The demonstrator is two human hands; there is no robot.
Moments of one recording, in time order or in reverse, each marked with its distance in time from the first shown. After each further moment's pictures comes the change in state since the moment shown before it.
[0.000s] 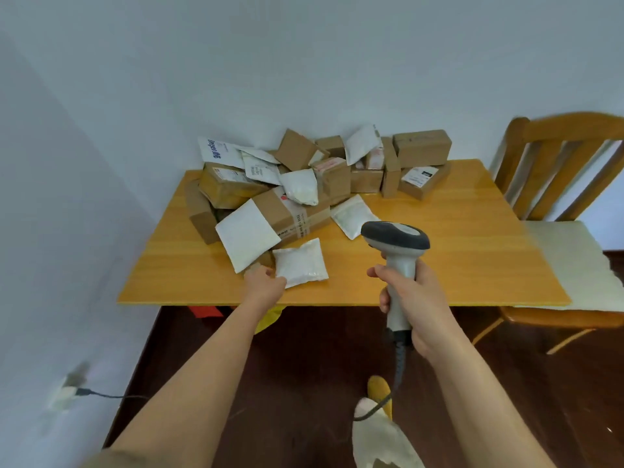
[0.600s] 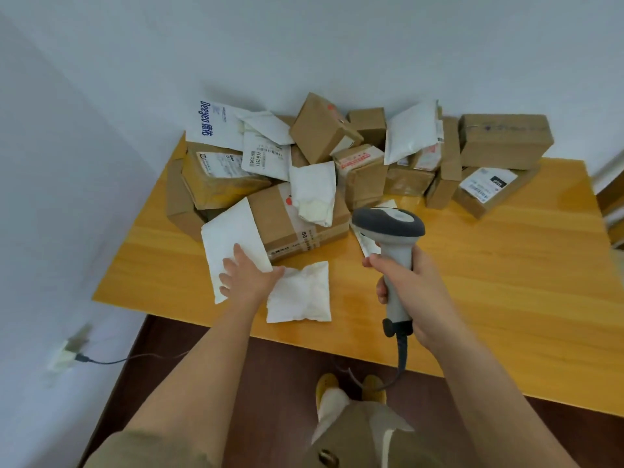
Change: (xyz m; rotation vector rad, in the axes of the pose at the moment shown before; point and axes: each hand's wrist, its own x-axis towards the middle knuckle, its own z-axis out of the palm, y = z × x) left_hand 0.177 0.035 0.038 0.216 0.243 -0.342; right_hand 0.242 -0.033 0.034 -0.174 -0.190 0.190
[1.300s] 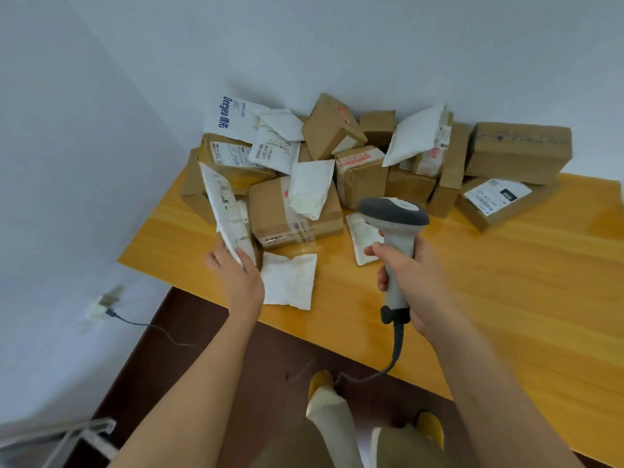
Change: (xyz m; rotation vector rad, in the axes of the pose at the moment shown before) left_hand -0.087 0.015 0.011 -0.460 0.602 0.236; right_hand 0.020 -0.007 -0.069 0.027 -0.134 -0.025
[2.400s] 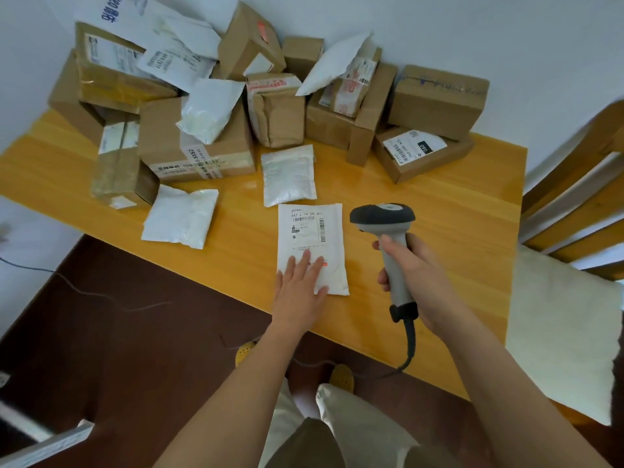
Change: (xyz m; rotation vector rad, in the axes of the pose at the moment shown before) left_hand -0.266 0.027 0.153 0.438 -0.918 0.261; right_hand -0.002 0.076 -0.205 -0.266 -0.053 0.050
